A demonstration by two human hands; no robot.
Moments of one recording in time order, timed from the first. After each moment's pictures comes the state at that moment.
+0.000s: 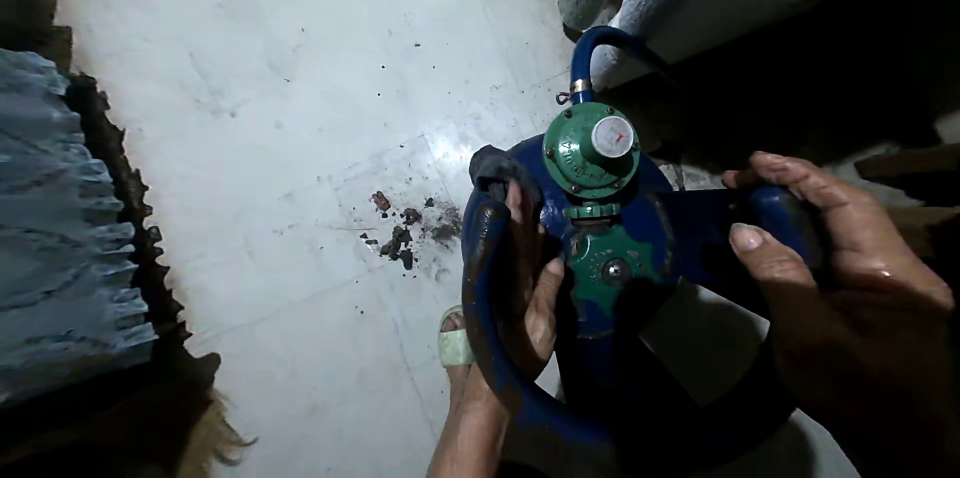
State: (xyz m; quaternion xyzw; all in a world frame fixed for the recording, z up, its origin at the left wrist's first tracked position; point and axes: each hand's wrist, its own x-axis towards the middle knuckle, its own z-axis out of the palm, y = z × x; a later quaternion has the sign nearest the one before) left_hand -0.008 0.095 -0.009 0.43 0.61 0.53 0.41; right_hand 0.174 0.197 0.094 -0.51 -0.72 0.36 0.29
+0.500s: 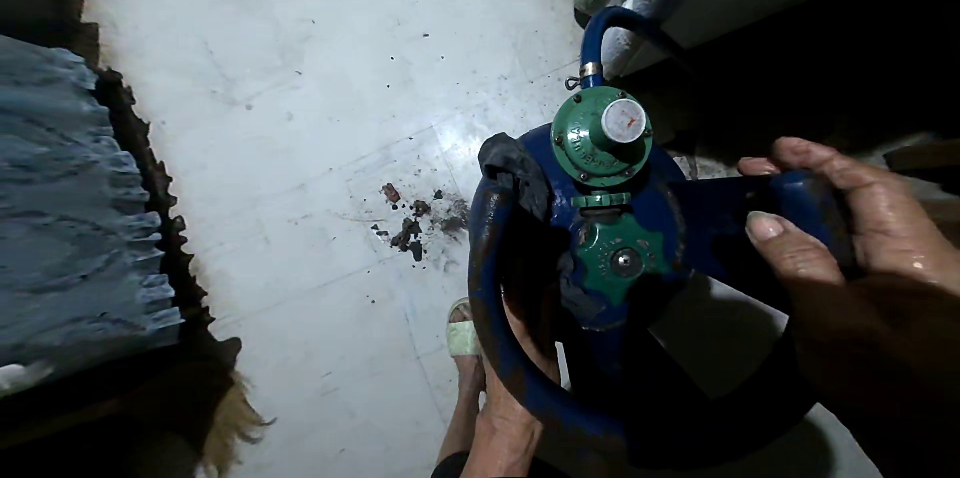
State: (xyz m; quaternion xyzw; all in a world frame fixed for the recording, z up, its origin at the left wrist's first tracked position) left_hand 0.020 0.057 0.002 0.43 0.83 0.31 0.15; right_hand 0.175 0.198 0.096 -0.56 -0.71 0.36 0.24
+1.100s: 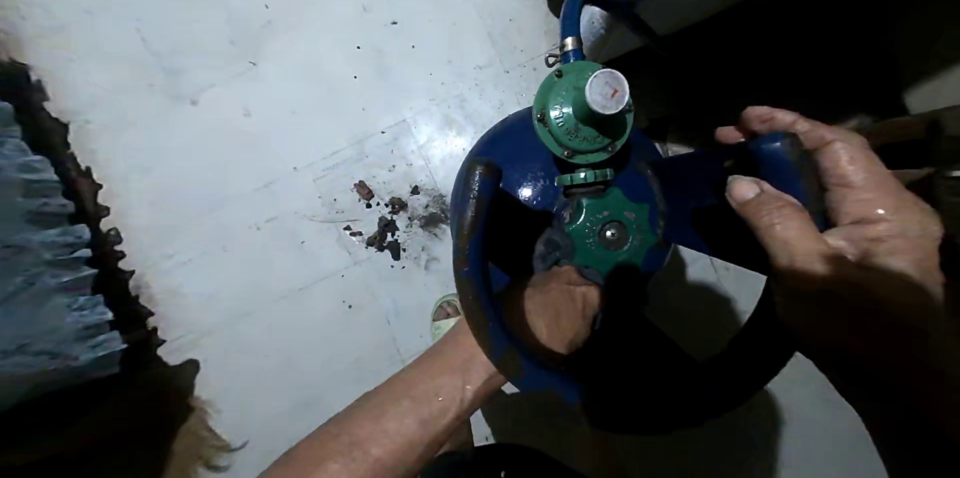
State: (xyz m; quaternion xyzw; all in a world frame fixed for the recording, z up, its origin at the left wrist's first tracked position) left_hand -0.016 0.132 0.046 0.70 0.43 -0.06 0.57; right_hand 0.171 0.196 0.105 -0.59 -0.70 0.35 0.21
